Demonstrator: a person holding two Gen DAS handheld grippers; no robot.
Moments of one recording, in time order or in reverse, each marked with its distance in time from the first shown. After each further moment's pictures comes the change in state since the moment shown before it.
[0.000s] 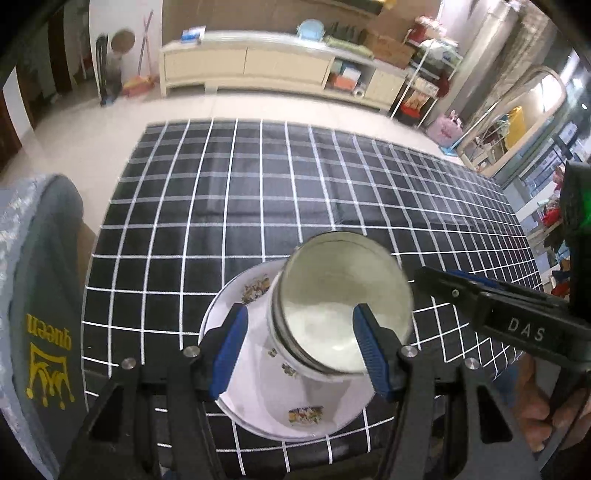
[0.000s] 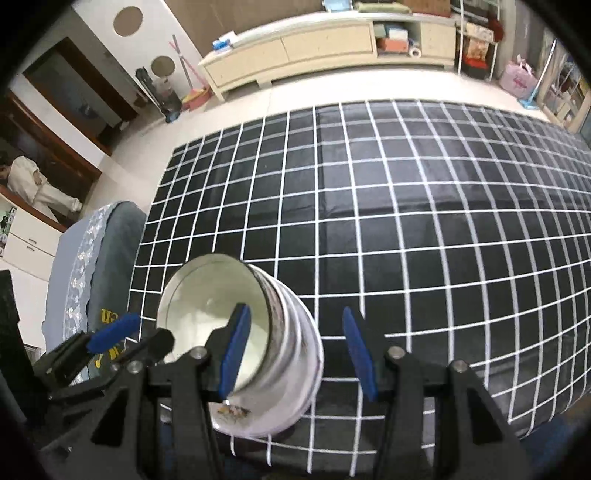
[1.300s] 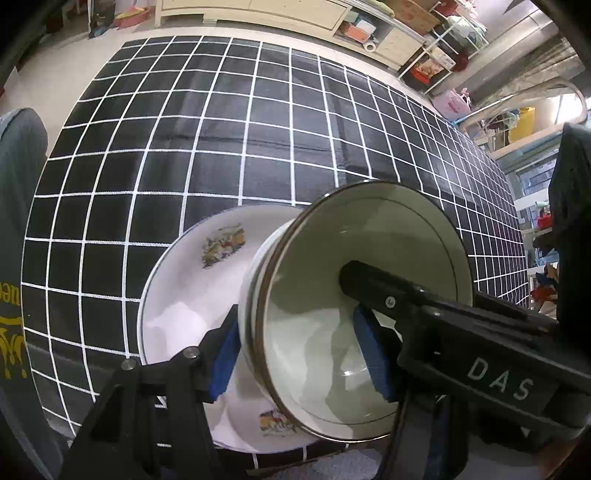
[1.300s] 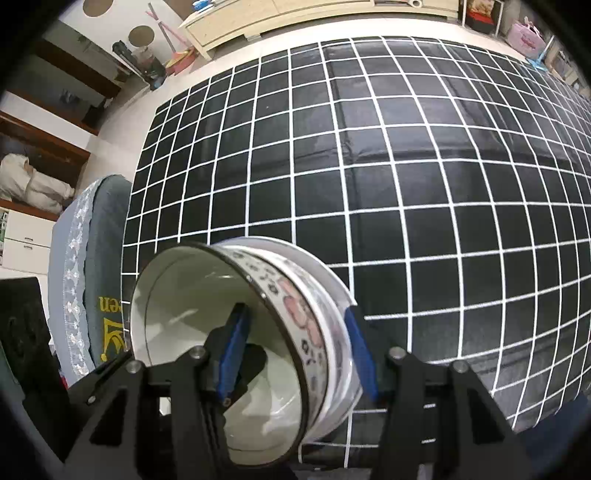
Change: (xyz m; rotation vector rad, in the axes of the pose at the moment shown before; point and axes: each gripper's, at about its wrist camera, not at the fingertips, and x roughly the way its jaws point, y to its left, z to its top) left arm 0.087 0.028 -0.004 -0.133 0.267 -0.122; right arm 0.089 0.026 0.012 0.069 0.241 0.028
